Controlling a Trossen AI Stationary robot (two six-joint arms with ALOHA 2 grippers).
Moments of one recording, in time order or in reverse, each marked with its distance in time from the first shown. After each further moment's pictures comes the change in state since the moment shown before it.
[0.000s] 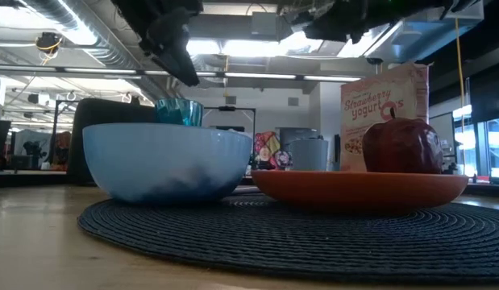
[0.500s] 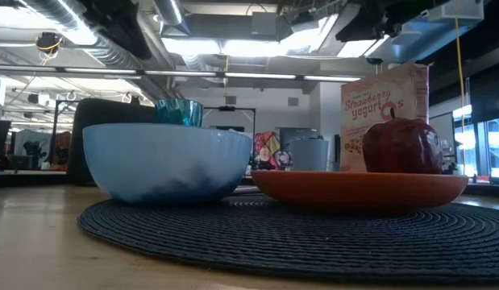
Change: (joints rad) left arm -0.199 -0.187 -0.001 -0.386 -0.261 -0.343; right arm 0.000 -0.198 0.000 -0.256 0.311 0.017
